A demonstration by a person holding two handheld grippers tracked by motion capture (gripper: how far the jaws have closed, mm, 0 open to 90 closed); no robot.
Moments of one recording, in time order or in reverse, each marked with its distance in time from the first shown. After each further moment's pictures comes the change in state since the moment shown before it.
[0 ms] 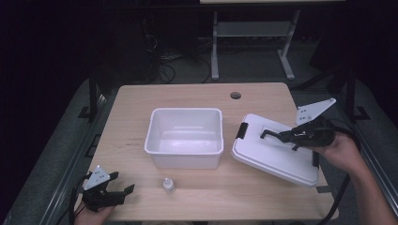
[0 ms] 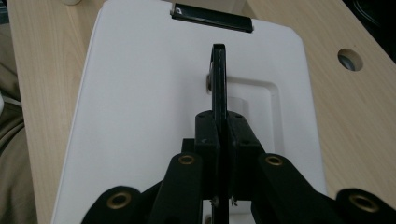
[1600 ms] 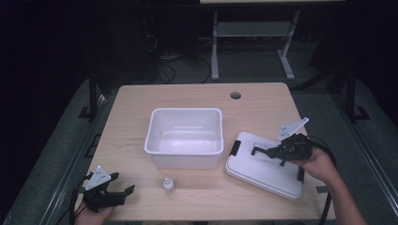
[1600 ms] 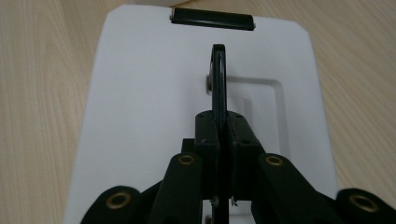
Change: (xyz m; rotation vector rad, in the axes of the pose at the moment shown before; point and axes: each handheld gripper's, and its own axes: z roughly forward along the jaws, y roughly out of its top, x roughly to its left) left arm 0.000 -0.001 0.001 0.019 0.005 0.009; right arm 0.004 -0.042 0.080 0.058 0.085 0.087
